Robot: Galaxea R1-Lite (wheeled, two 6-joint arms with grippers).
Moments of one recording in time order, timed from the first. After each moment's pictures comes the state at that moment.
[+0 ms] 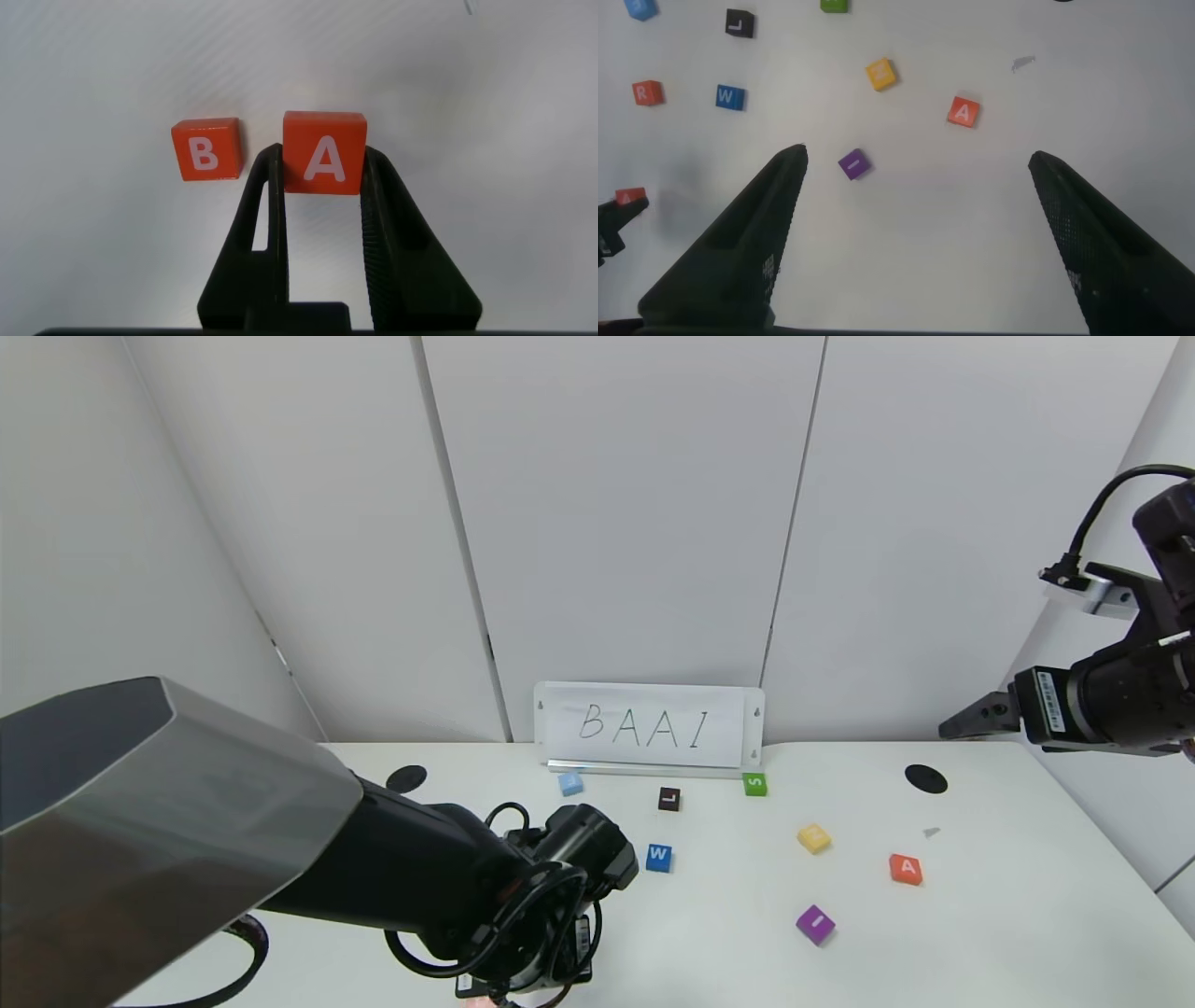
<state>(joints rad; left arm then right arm) -0.73 2.07 -1.07 0.30 0.31 -0.84 0.13 1.62 -1.42 0.65 0.04 0.22</state>
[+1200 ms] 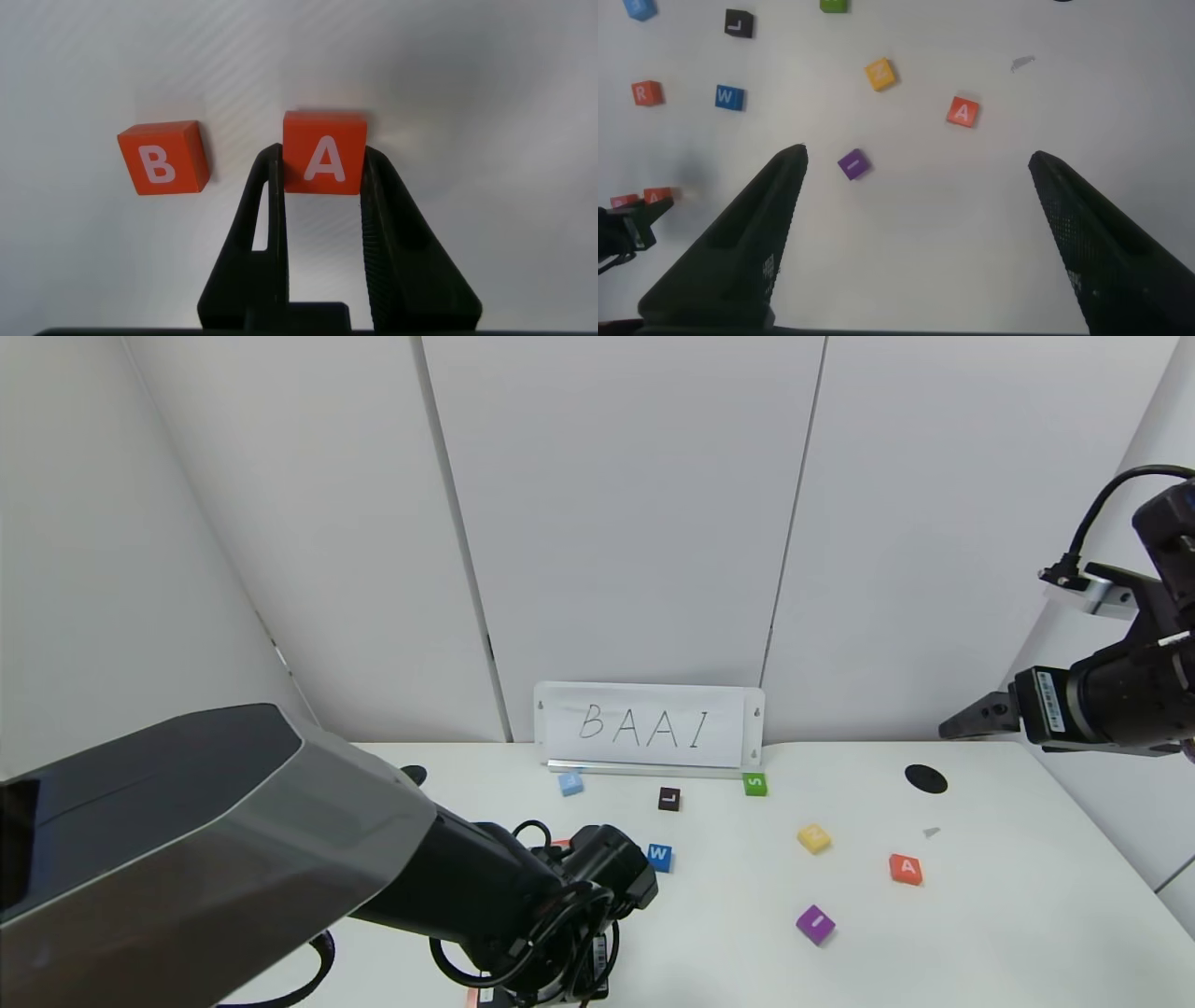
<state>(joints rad) -0.76 2.16 -1.10 0.28 0.29 -0.84 0.13 1.62 -1.42 0.65 0.04 0.22</state>
